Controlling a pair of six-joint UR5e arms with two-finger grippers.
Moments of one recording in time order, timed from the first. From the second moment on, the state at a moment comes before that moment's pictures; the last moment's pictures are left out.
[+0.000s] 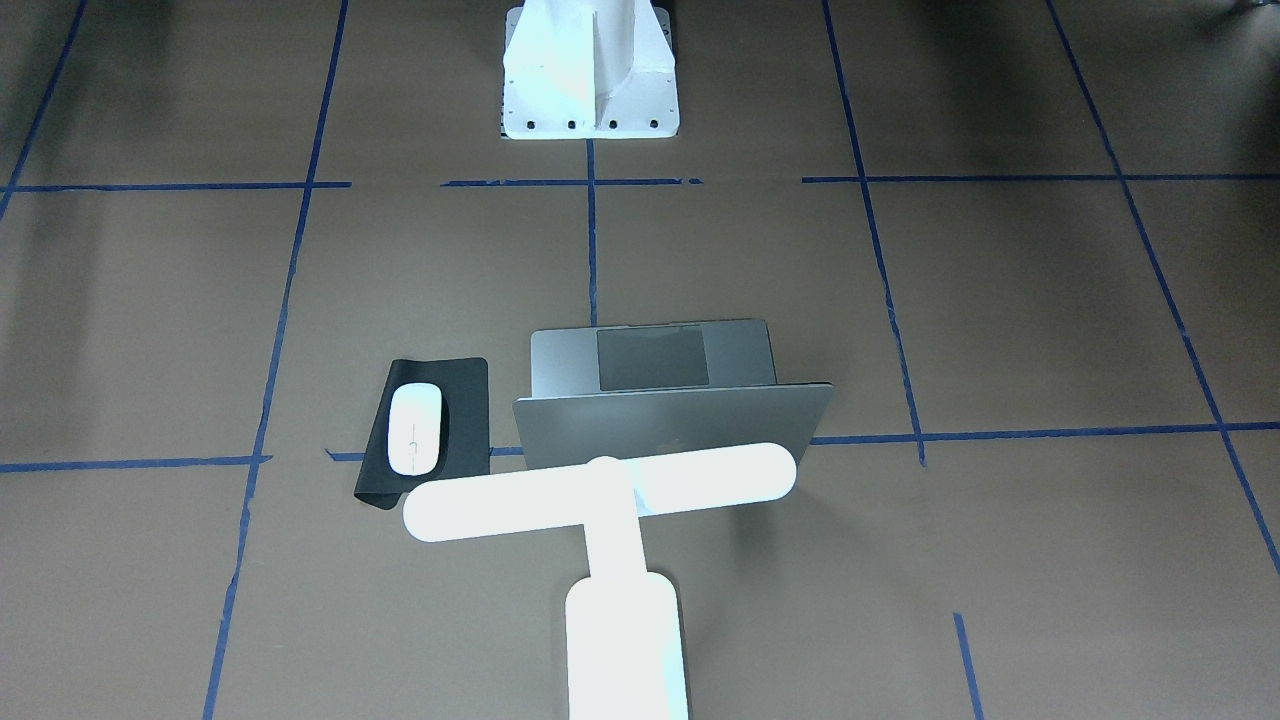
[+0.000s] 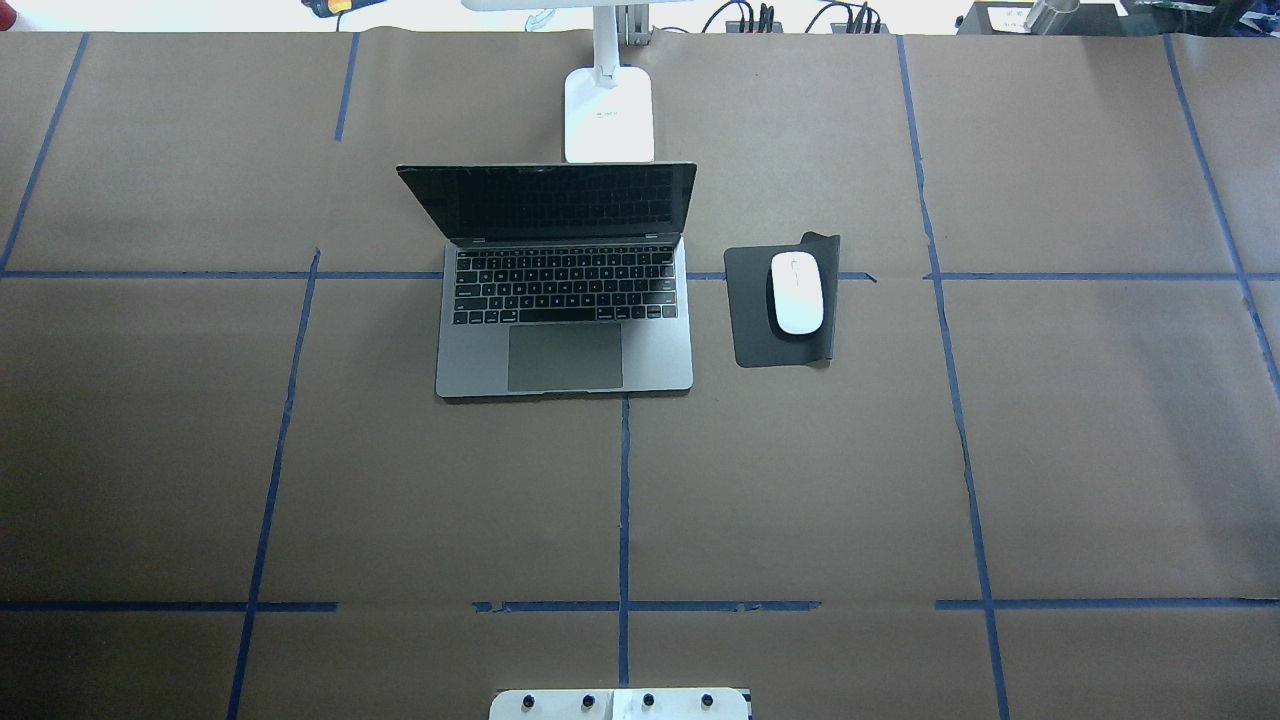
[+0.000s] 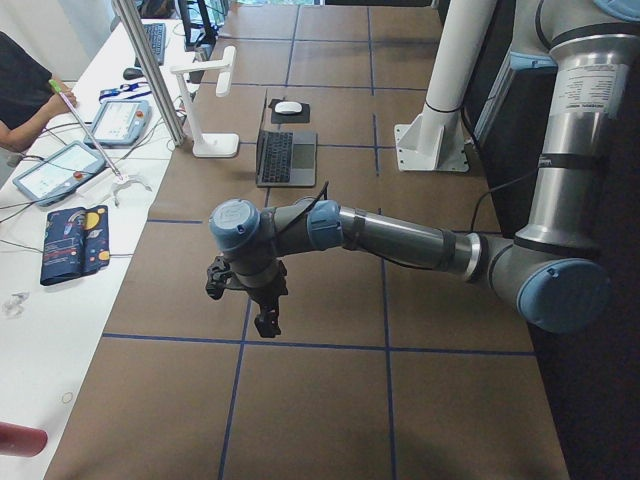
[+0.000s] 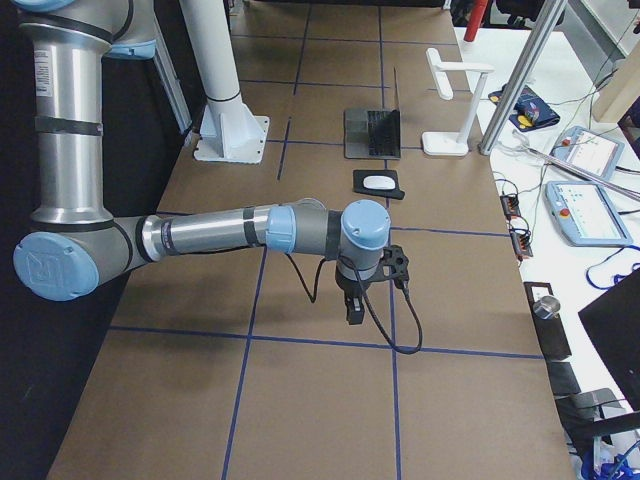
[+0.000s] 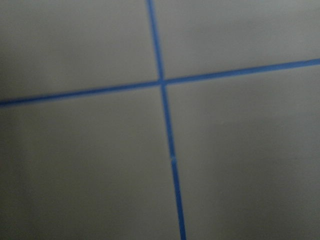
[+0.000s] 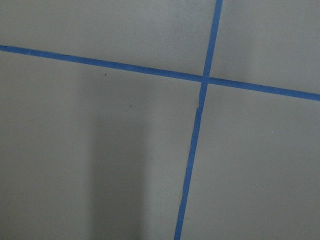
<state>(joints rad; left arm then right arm) -1.61 -1.63 -1.69 -1.17 -2.32 0.19 1.57 -1.62 1.79 -1.78 2.38 -0.19</state>
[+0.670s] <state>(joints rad) -1.61 -1.56 -1.67 -1.32 -2.32 0.17 1.55 -1.63 1.79 -1.78 2.38 -0.20</state>
